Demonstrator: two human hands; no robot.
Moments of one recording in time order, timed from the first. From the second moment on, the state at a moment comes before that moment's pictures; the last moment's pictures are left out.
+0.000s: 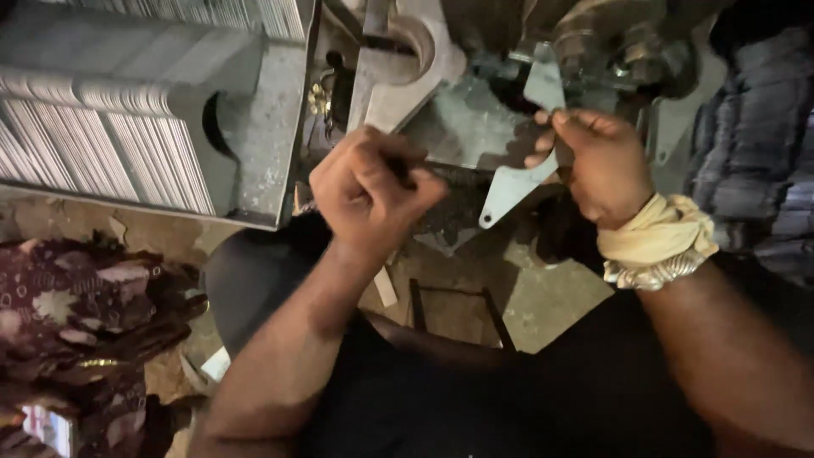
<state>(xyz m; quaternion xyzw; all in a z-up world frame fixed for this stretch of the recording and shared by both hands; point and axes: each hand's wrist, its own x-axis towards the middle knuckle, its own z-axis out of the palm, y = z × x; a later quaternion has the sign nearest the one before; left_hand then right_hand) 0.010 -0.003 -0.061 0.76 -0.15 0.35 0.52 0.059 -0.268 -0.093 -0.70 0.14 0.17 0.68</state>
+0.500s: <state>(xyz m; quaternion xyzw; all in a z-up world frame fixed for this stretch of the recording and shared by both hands) 0.006 -0.007 -0.067 0.76 -0.23 0.36 0.49 0.007 -0.291 -0.015 -0.83 0.09 0.09 0.54</state>
